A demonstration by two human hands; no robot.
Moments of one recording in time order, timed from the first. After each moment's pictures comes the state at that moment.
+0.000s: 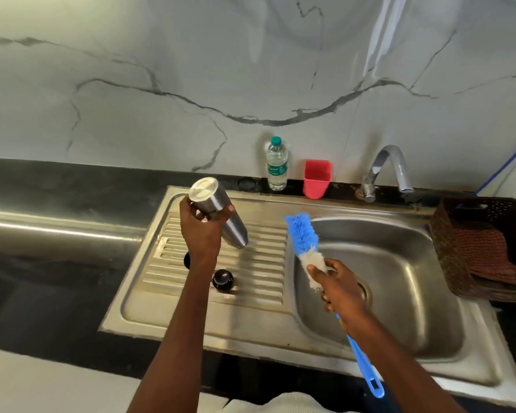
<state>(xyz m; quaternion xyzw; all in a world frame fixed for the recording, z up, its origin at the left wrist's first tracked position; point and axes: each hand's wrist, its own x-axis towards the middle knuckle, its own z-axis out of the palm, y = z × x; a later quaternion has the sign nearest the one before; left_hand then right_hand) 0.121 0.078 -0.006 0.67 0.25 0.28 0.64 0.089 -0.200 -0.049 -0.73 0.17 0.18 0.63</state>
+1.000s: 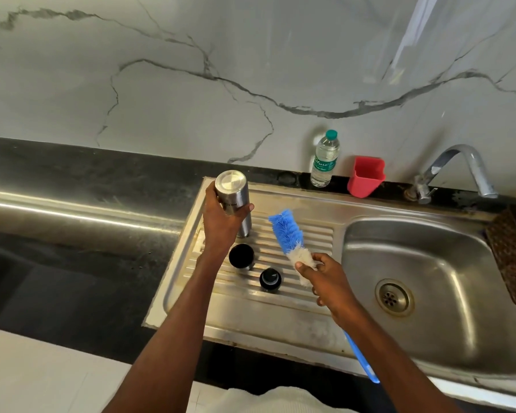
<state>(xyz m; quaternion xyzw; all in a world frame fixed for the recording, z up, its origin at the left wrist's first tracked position) 0.132 0.192 -0.039 0.79 0.20 0.22 0.54 0.087 -0.061 -0.062 -0.76 0.12 0.23 0.59</state>
